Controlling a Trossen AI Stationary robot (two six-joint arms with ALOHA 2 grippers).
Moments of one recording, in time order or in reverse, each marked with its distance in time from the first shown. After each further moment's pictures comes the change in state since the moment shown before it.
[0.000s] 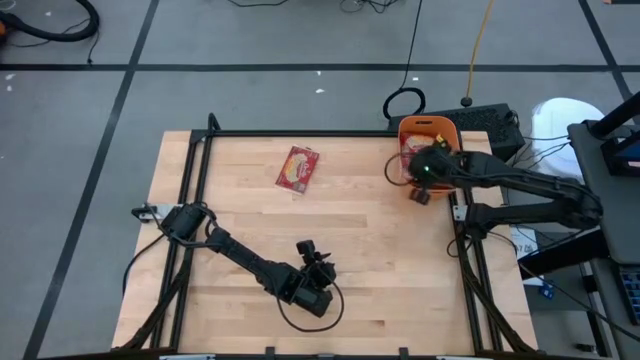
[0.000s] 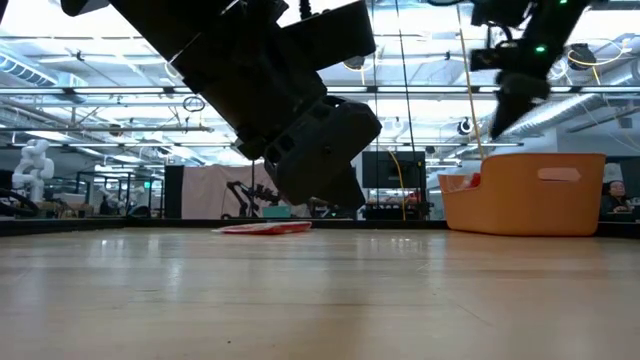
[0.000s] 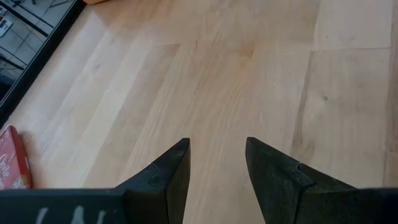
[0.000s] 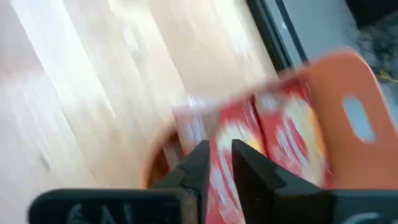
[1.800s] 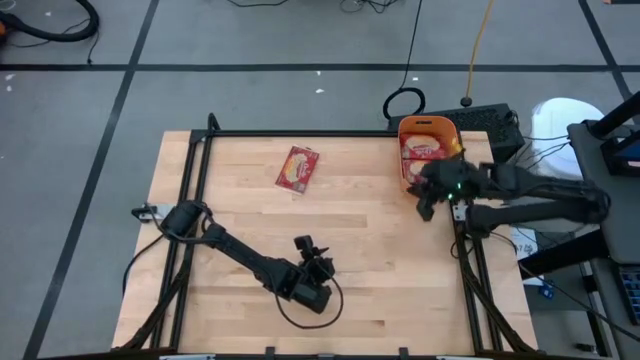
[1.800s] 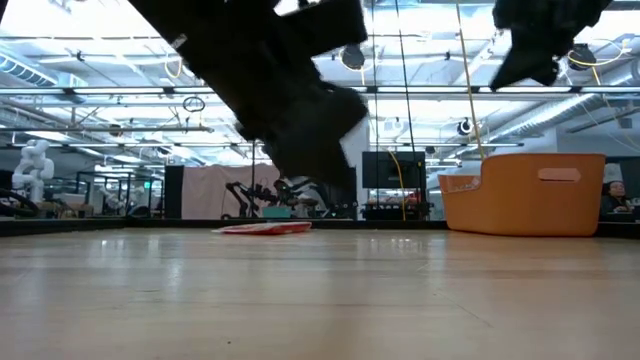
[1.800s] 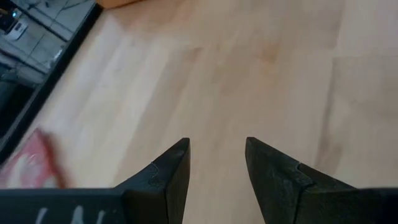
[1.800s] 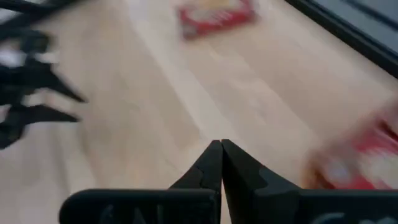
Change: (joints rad) left arm 0.010 -0.036 -0.001 -0.049 -0.026 0.014; right arm 0.223 -0.216 -0.022 0.104 -0.236 0.517
